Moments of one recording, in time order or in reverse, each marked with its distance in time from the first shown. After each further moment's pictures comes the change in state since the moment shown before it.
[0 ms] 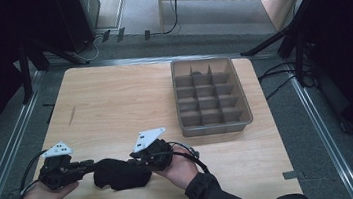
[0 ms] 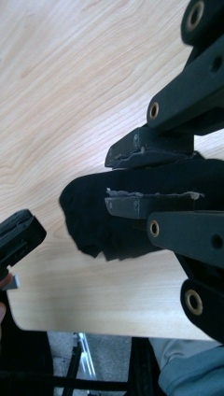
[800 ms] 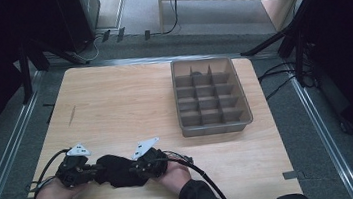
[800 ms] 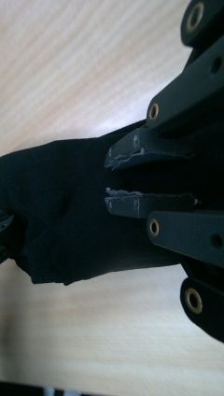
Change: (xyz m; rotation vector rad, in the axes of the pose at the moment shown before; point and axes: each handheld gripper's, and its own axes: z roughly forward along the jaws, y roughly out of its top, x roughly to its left) left arm 0.009 -0.001 0.044 0.139 0.016 0.068; right arm -0.008 -0.039 0.057 0.080 0.015 0.091
